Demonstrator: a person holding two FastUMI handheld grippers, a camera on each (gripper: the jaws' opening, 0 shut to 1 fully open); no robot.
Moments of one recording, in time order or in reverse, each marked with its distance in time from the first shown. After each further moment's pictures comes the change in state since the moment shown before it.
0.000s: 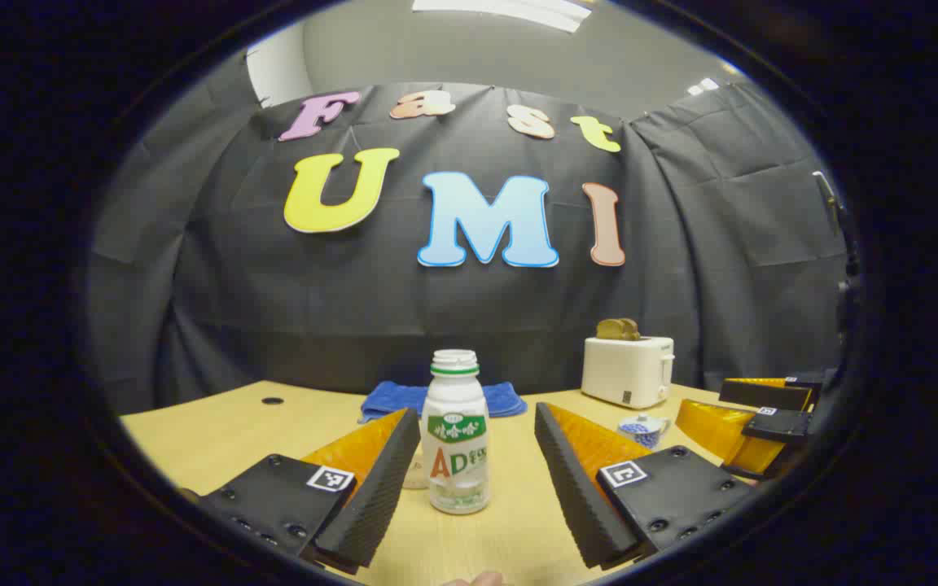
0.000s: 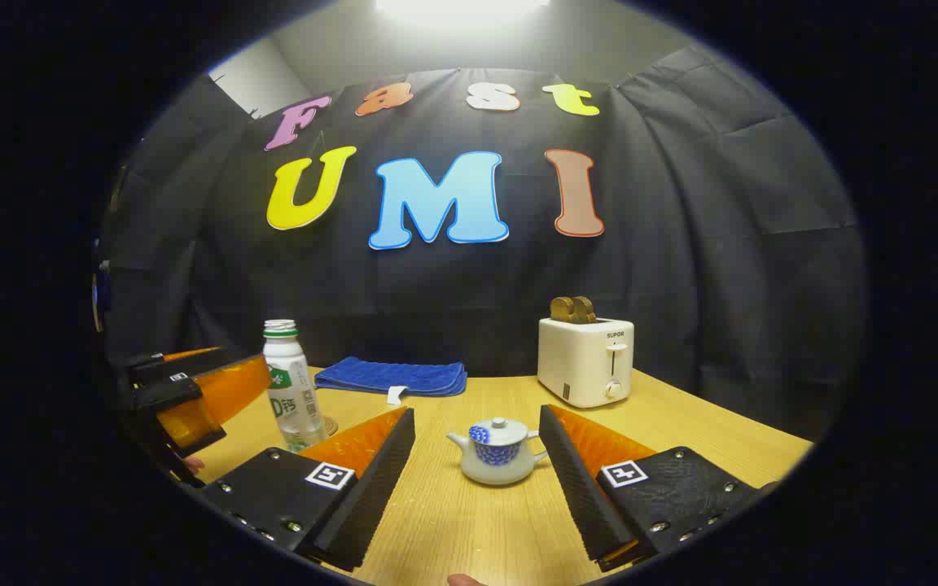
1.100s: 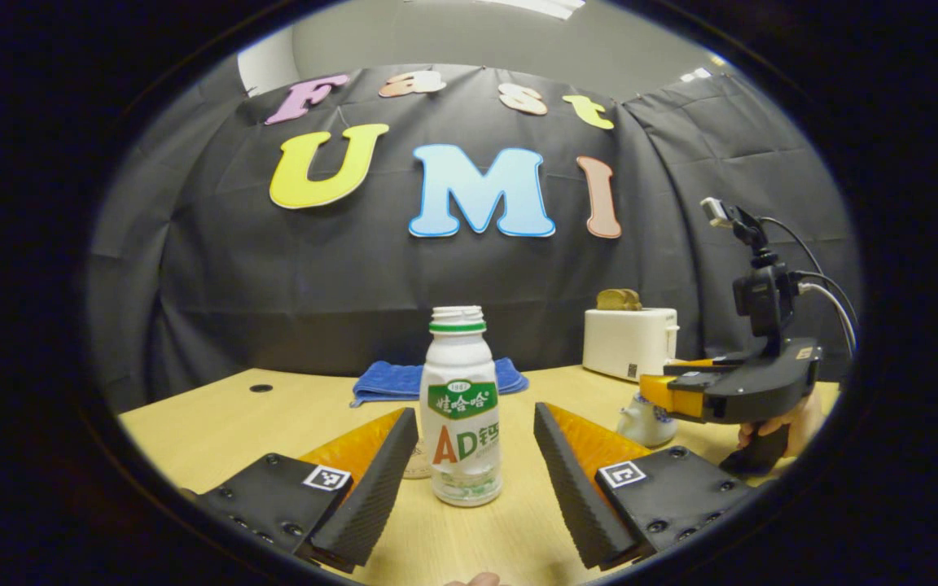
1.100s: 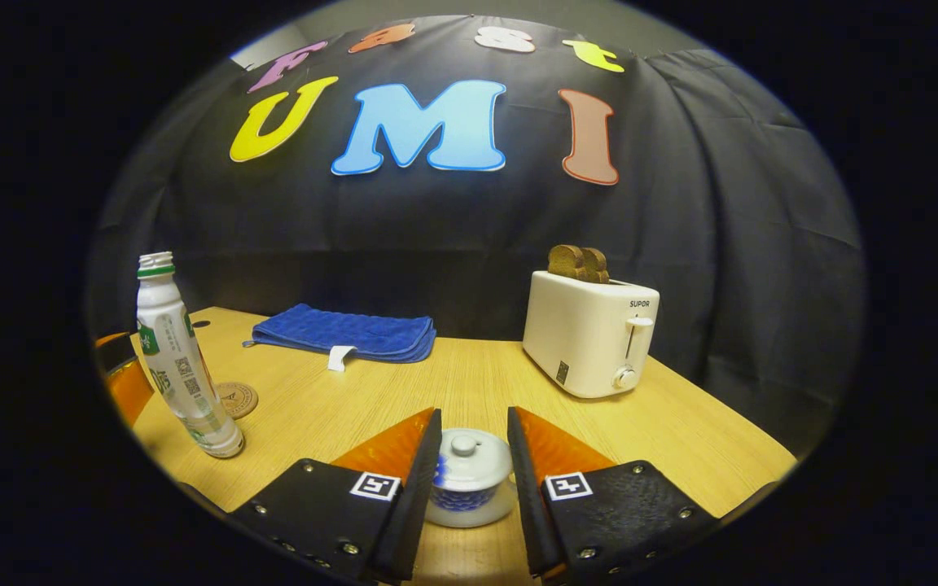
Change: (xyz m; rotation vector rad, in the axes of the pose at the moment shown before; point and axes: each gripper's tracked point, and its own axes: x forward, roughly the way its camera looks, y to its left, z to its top) left arm 0.011 -0.004 -0.054 -0.011 0.125 -0.069; right arm 0.090 -0.018 -0.046 -0.097 0.194 -0.062
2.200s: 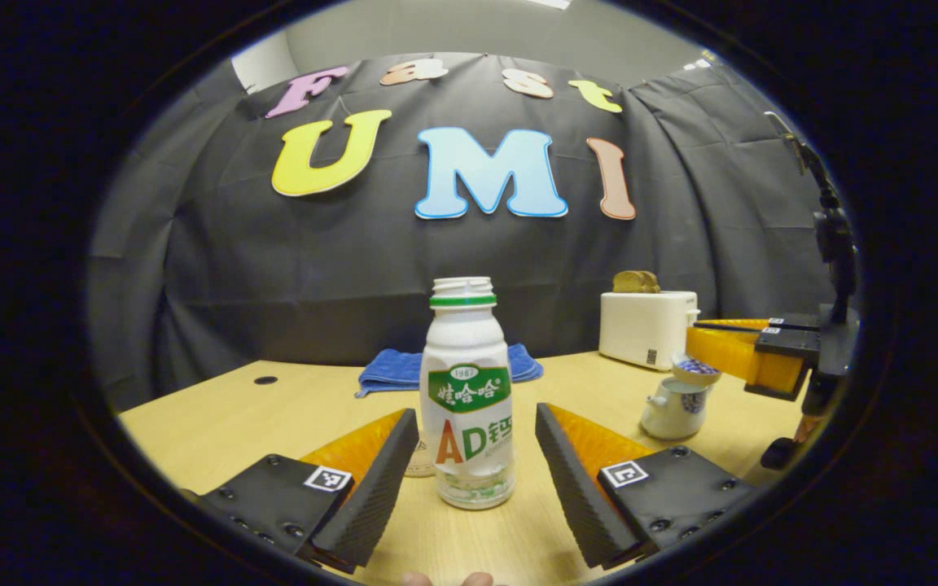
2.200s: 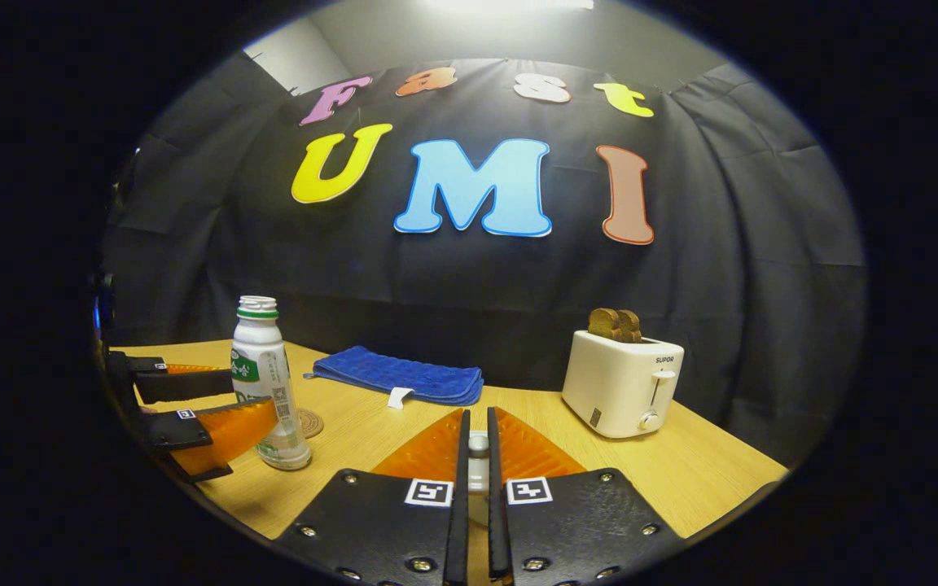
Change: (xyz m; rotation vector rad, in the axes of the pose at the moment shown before) left arm 0.026 0.015 -0.017 0.016 0.052 0.075; right arm -0.044 0.030 0.045 -0.024 -0.227 0.153
